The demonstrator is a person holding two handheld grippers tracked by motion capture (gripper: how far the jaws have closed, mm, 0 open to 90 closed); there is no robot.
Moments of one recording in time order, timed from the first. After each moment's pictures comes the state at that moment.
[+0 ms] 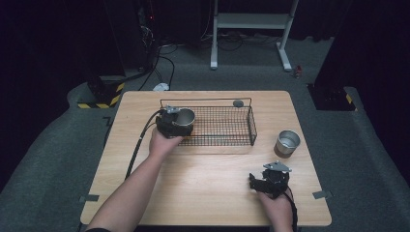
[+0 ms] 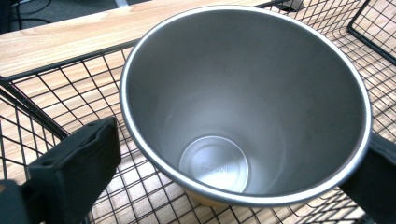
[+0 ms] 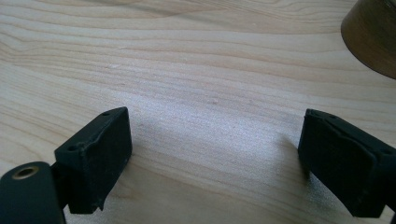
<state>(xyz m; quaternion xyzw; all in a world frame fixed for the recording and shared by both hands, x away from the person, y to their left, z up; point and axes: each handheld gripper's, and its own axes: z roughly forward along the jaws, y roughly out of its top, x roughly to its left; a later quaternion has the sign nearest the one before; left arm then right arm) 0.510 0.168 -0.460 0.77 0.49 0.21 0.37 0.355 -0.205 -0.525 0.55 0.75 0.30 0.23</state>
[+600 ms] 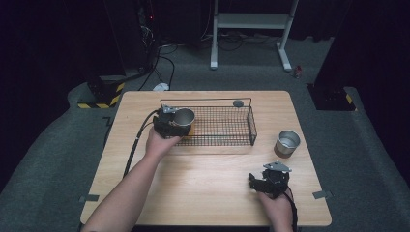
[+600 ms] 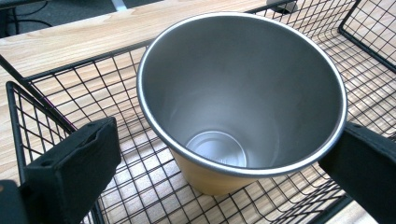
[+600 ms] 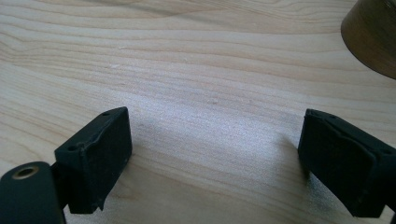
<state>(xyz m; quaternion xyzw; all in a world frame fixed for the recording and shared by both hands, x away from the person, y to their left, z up) 0.505 0.175 -0.453 0.77 0.48 0.20 0.37 0.355 -0.205 -0.525 0.55 0.75 0.30 0.23</state>
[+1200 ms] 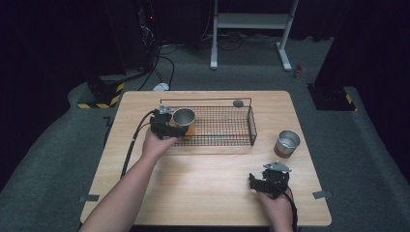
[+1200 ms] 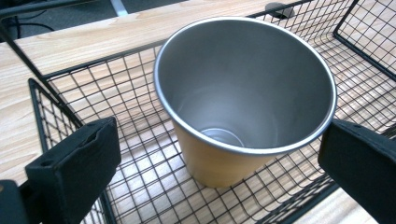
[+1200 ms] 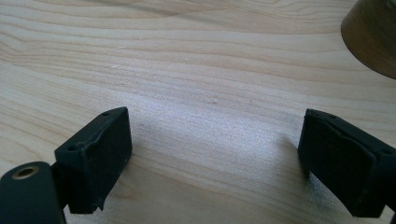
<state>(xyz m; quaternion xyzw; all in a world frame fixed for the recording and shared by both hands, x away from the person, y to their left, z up) 0.496 0.185 -0.448 0.76 0.48 0.21 0.38 0.355 -0.205 -0.525 0.55 0.75 0.30 0.23</state>
